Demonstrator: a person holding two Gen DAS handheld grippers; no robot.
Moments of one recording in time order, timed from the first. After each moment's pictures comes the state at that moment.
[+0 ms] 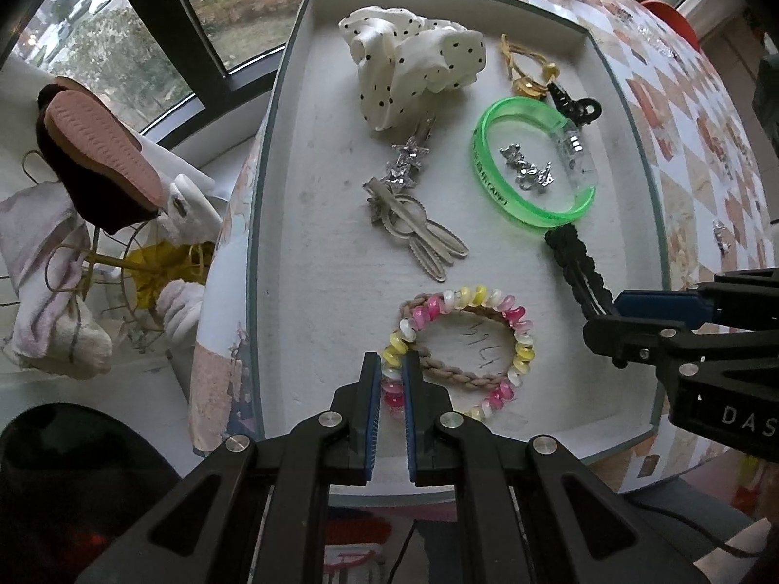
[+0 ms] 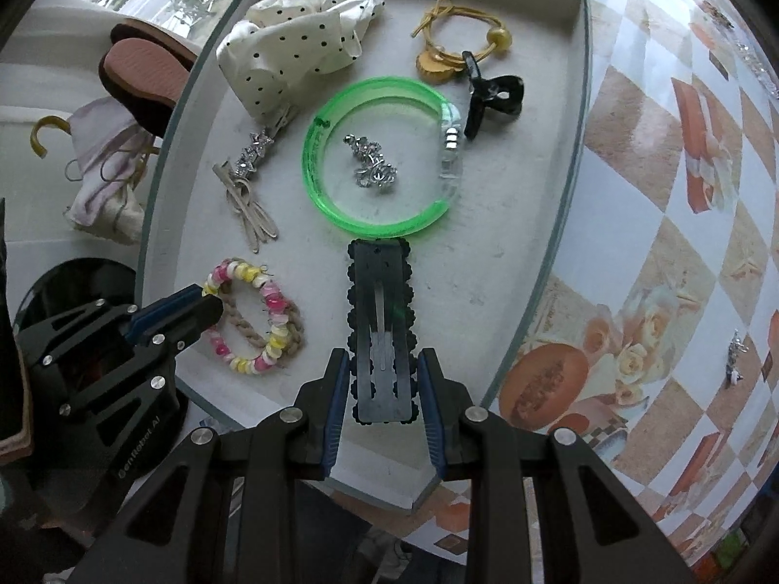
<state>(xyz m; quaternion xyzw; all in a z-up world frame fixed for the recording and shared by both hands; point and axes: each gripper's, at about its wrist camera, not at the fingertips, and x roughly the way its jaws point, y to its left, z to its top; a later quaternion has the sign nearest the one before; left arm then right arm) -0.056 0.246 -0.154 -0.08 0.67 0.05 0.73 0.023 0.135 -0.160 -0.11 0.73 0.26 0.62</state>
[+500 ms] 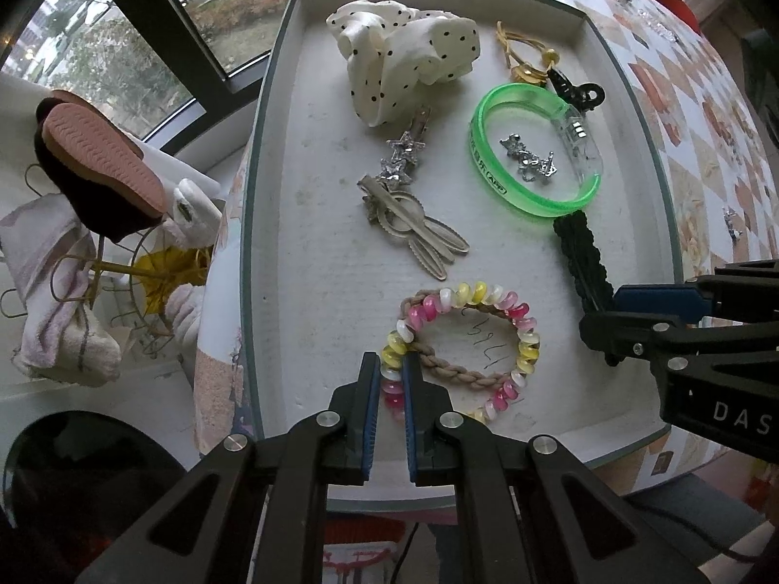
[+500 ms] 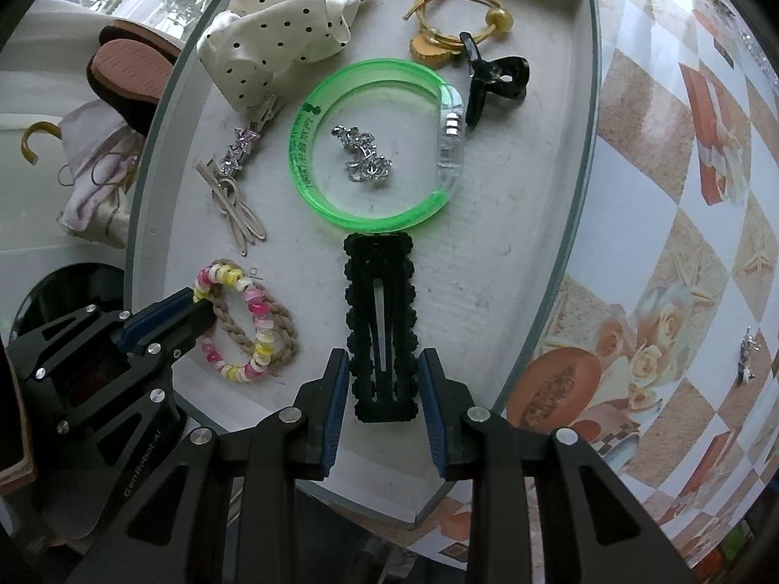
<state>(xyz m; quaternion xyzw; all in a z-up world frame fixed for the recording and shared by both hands) -0.052 0.240 -0.158 -0.06 0.68 0.05 0.73 0.025 0.134 -0.171 -0.10 0.74 0.26 0.61</state>
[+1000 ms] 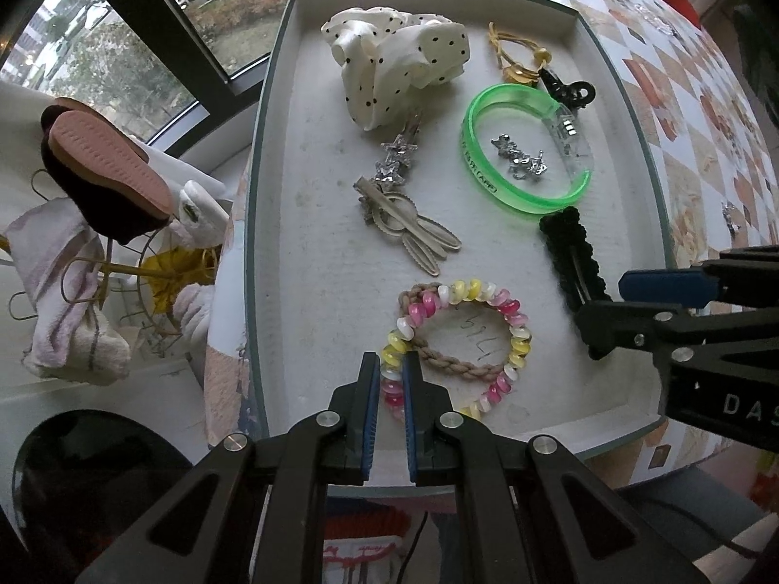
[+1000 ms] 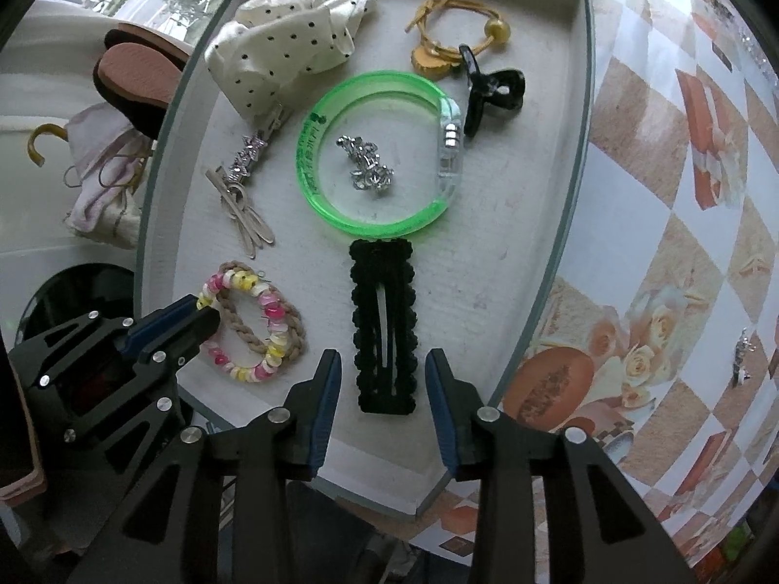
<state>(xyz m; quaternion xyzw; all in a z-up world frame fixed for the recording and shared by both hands) -0.052 0.233 -0.145 -0.05 0.68 0.05 0.73 0.025 0.137 -0.157 -0.10 0.73 0.26 0.62</state>
